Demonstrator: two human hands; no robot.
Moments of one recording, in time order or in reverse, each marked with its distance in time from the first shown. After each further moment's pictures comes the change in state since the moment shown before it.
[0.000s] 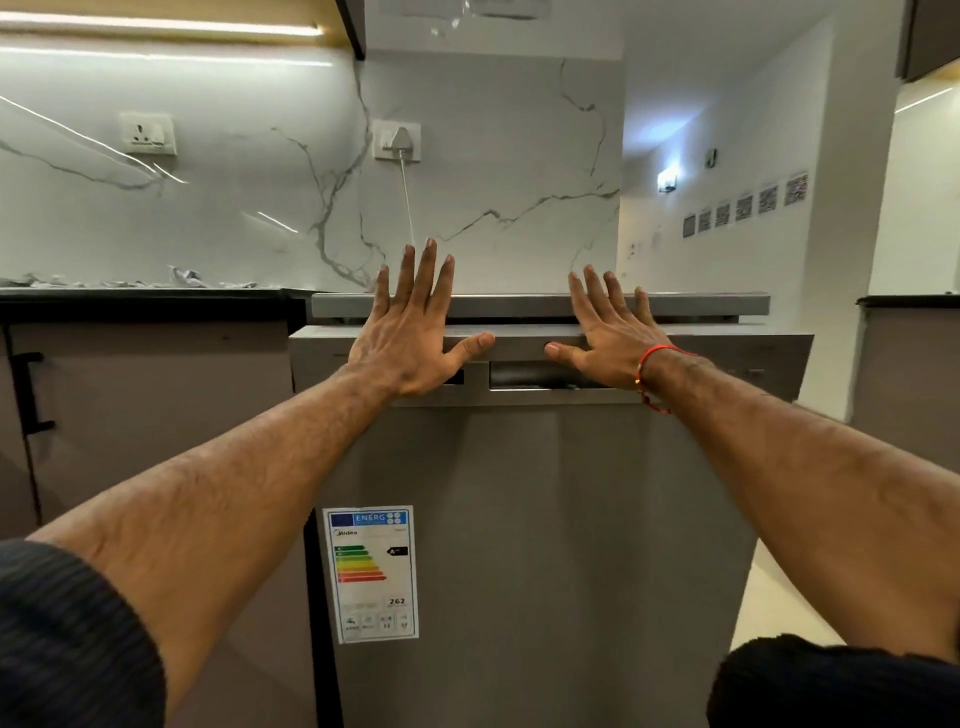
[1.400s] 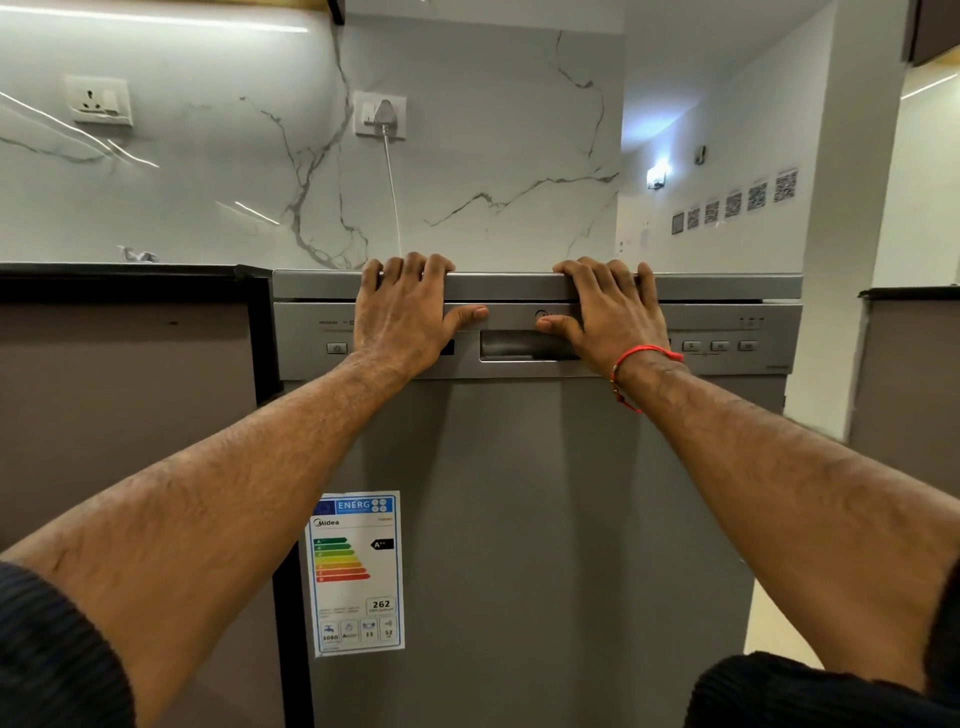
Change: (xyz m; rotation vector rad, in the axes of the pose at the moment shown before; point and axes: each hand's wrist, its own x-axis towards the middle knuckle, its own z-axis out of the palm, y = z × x) left_hand 0.032 0.001 0.049 0.009 0.177 -0.129; right_hand 0.044 0.007 0.050 0.012 0.471 0.012
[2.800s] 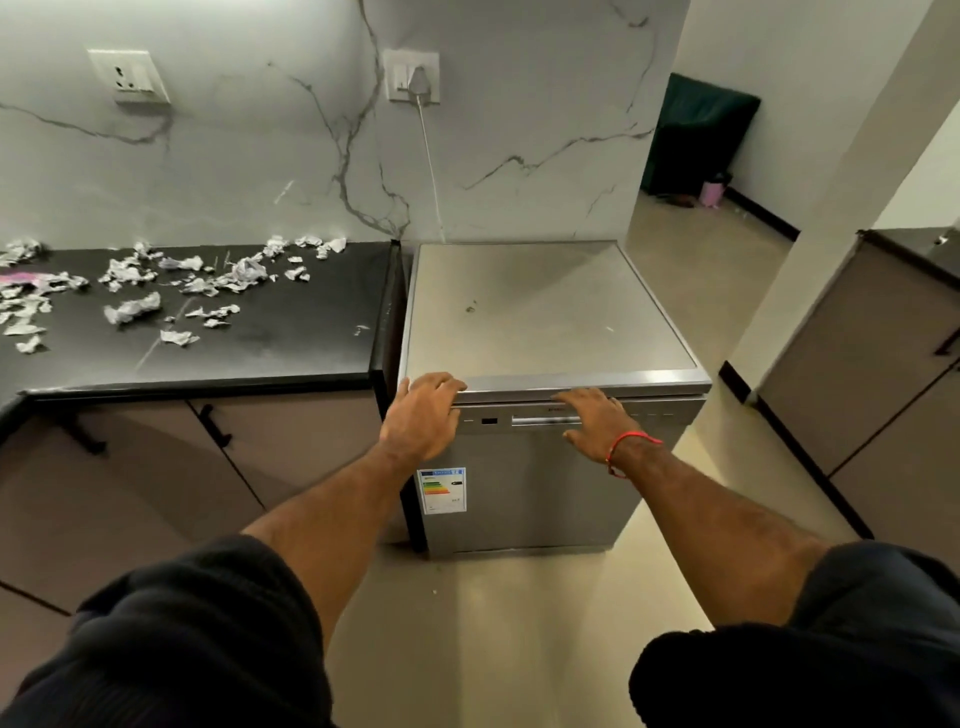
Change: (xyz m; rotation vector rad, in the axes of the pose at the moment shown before) left_hand 0.107 -0.068 -0.250 -0.417 -0.900 -0.140; right_hand 0.109 -0.065 -0.238 0.284 -1.074 0.192
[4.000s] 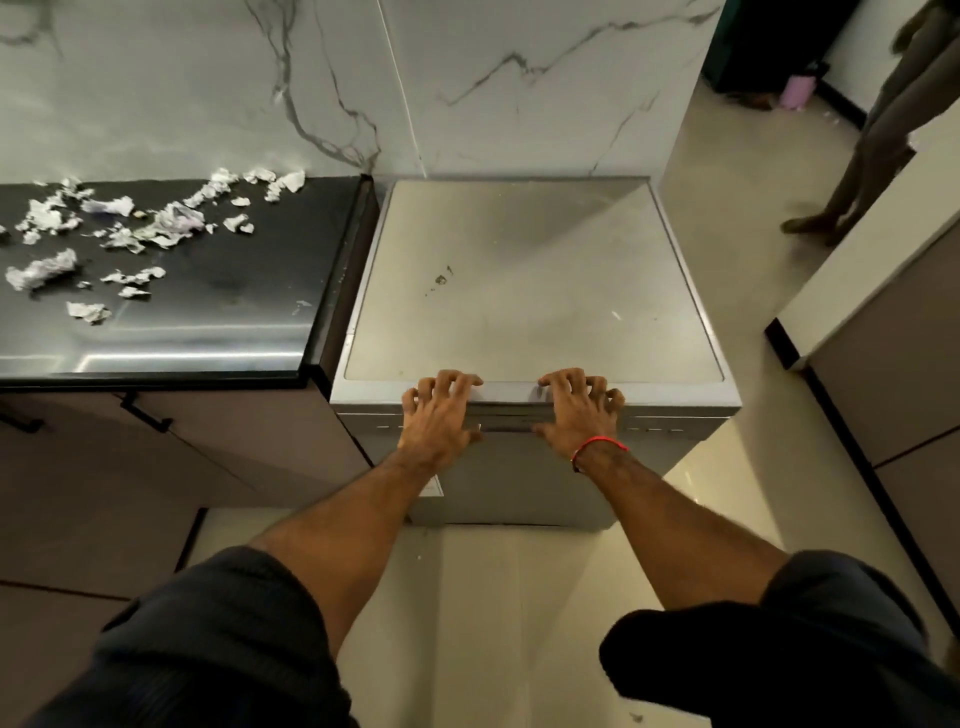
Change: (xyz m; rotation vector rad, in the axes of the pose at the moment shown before) left_hand 0.123 0.037 0.124 -0.021 -0.068 -0.155; right_hand 0.134 0.087 0.051 -0.009 0.102 0.065
